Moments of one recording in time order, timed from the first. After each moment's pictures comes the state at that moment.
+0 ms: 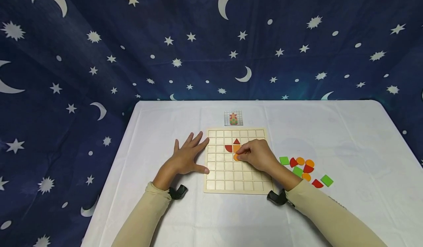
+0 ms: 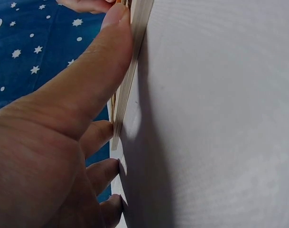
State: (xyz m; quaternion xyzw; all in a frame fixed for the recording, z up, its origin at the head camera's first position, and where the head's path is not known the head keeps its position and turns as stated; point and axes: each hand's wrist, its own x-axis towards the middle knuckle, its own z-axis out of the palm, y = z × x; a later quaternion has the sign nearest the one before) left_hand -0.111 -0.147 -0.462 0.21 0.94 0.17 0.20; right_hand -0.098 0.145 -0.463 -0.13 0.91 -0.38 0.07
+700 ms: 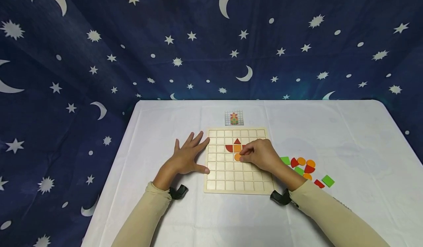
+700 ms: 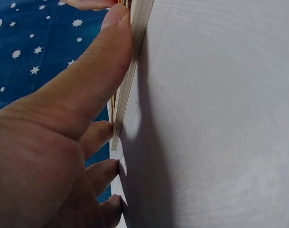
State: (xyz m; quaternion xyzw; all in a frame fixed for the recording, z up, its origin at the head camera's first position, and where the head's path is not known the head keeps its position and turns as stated) left_hand -0.111 -0.148 -0.461 0.21 0.94 0.17 0.20; right_hand -0.100 0.153 -0.461 -0.11 0.91 -0.38 0.09
